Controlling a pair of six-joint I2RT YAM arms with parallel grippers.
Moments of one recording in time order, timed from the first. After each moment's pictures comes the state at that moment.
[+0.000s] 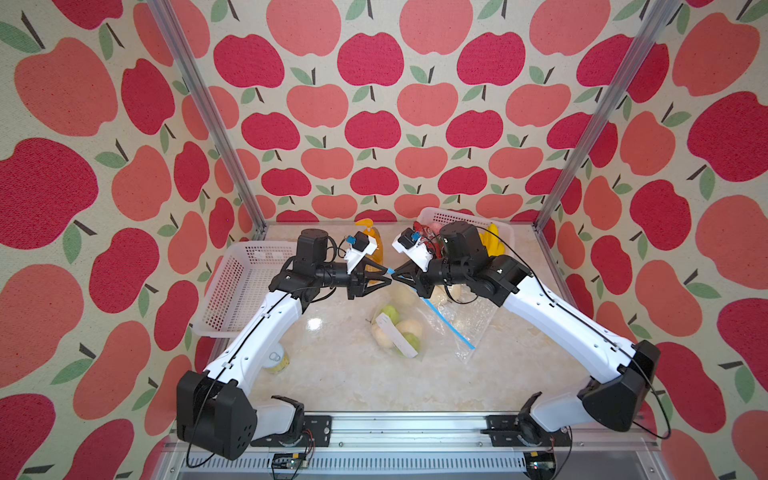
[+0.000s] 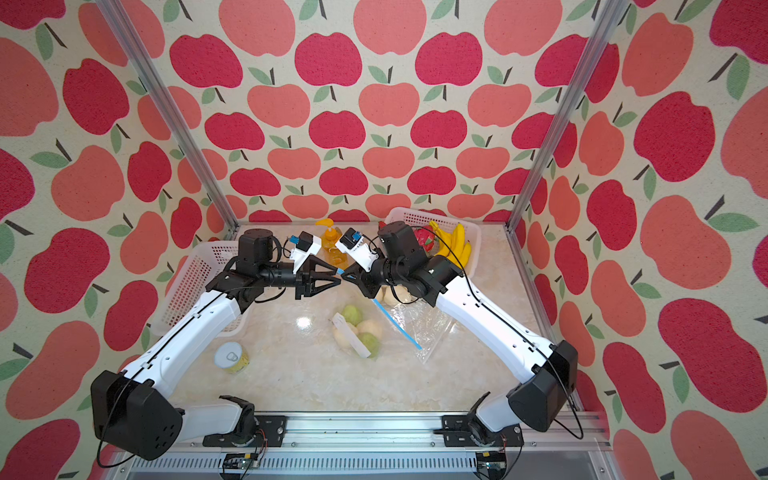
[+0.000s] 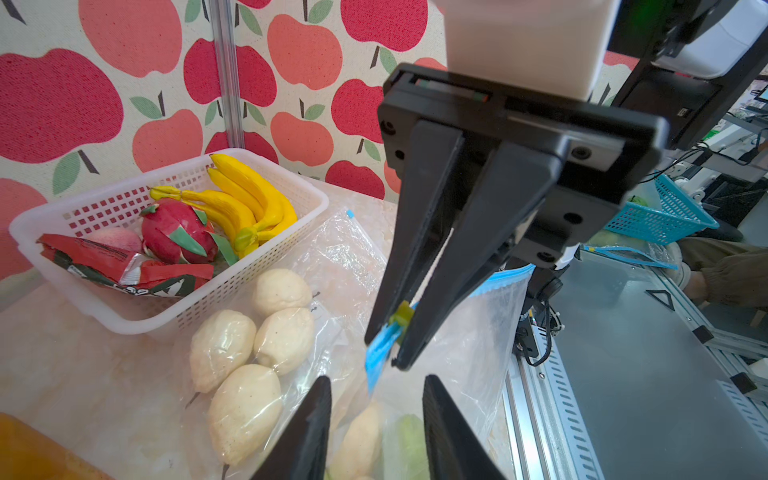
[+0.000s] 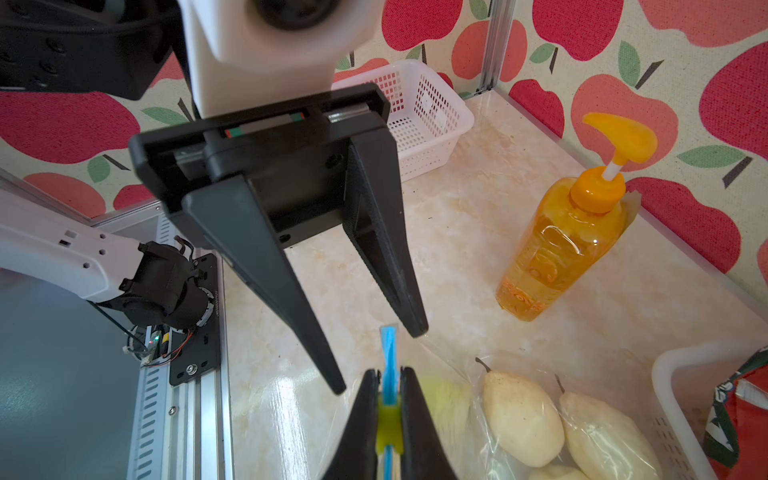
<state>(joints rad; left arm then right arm) -0.30 1.29 1.12 -0.32 1.09 0.26 0.83 1.46 1.50 -0.60 -0.44 -0.16</state>
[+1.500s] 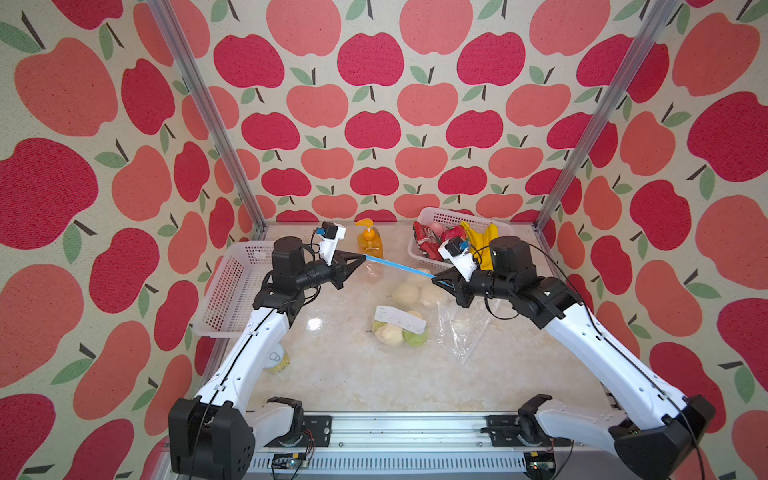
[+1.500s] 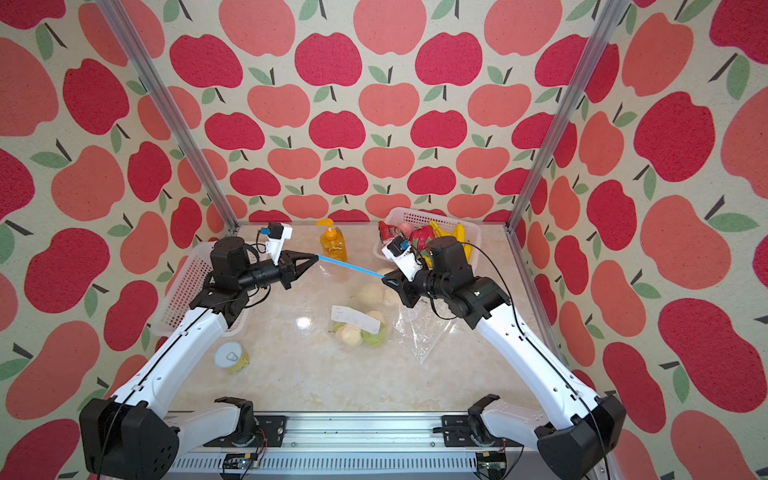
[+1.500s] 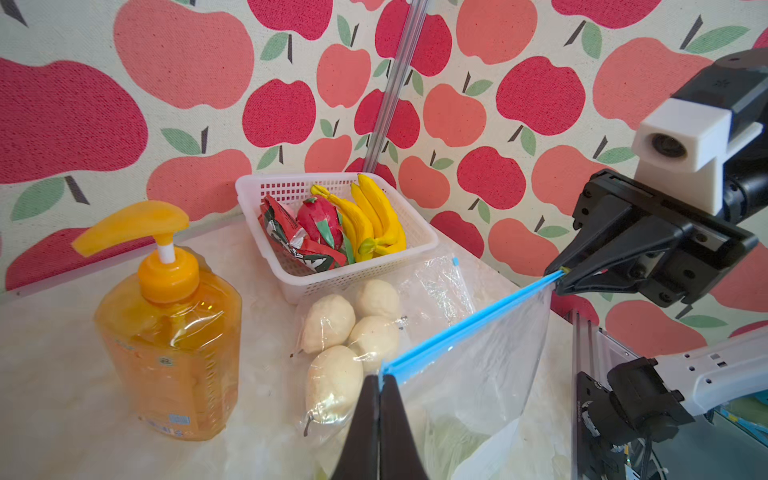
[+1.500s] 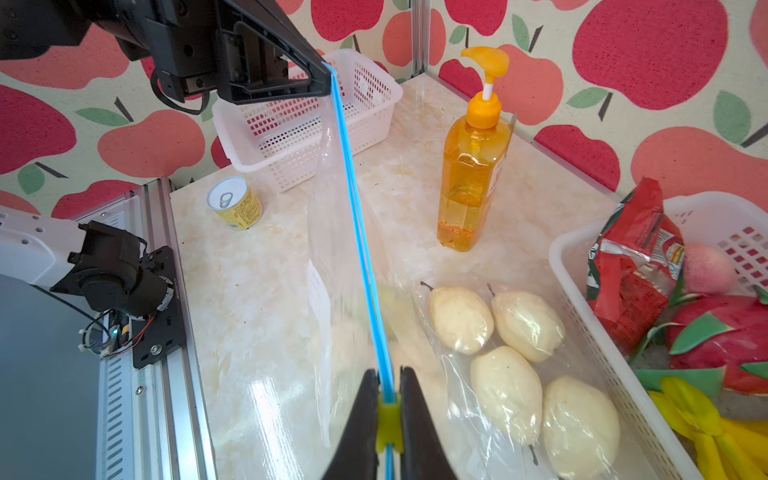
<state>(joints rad) -0.17 1.16 0.97 -0.04 0.82 -0.12 0.59 1.14 1.21 -0.61 -0.46 -0.18</state>
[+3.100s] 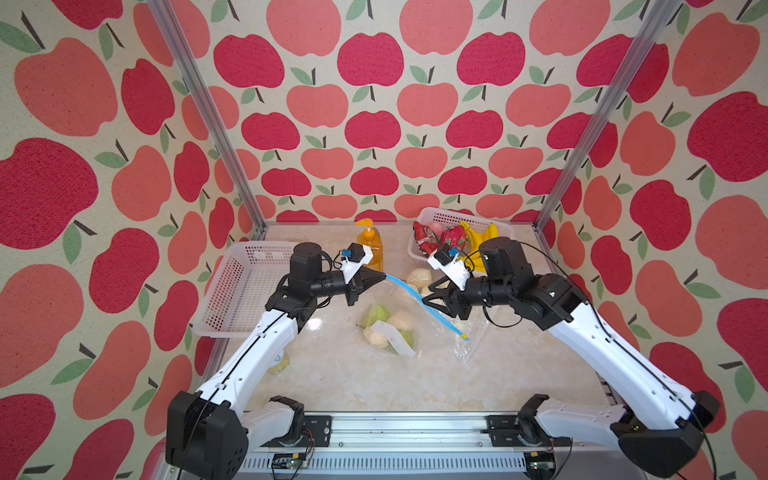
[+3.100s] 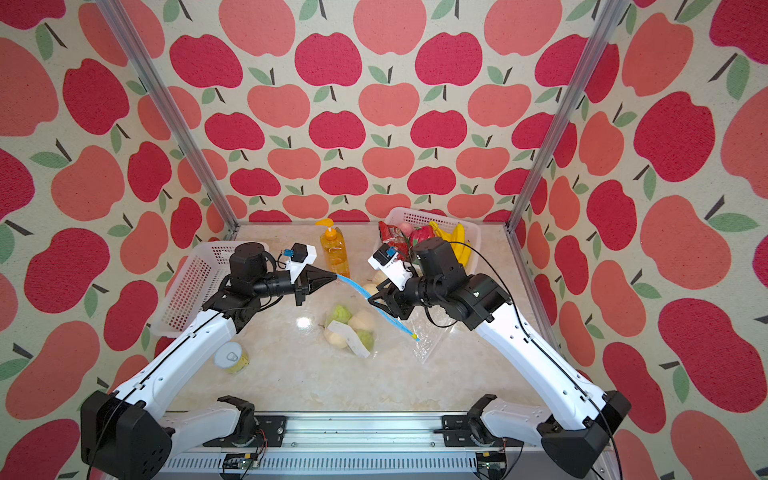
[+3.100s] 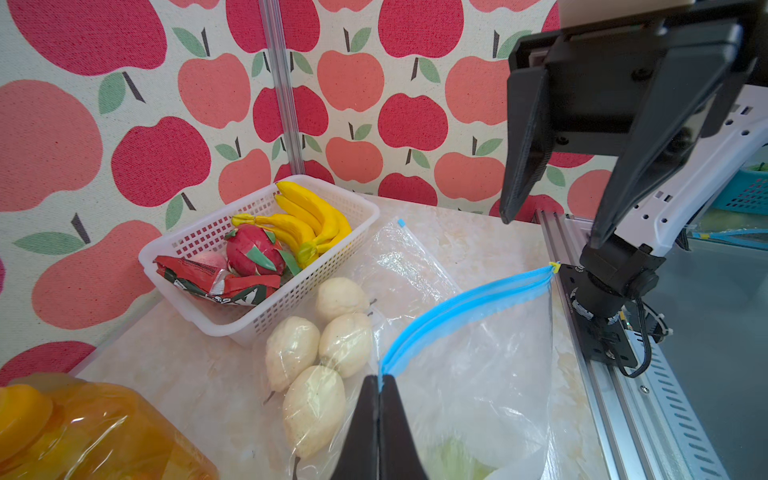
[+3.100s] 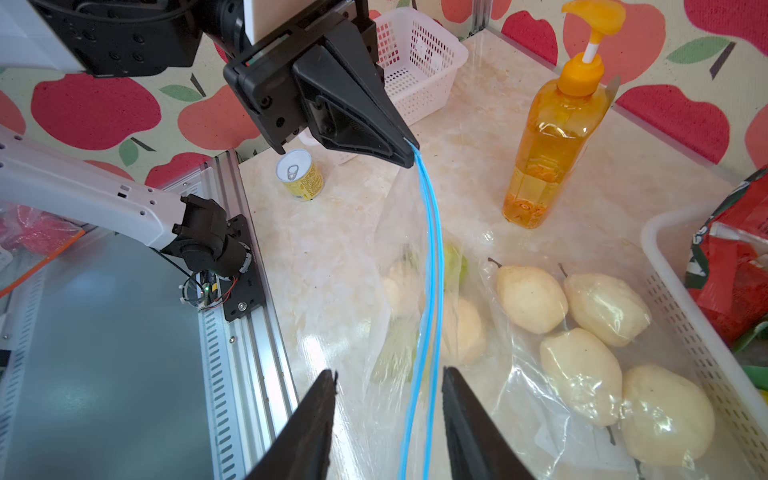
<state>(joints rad) -0.32 1.18 0.94 -0.08 0.94 0.28 0.77 1.20 1.37 -0.83 -0.44 -0.08</state>
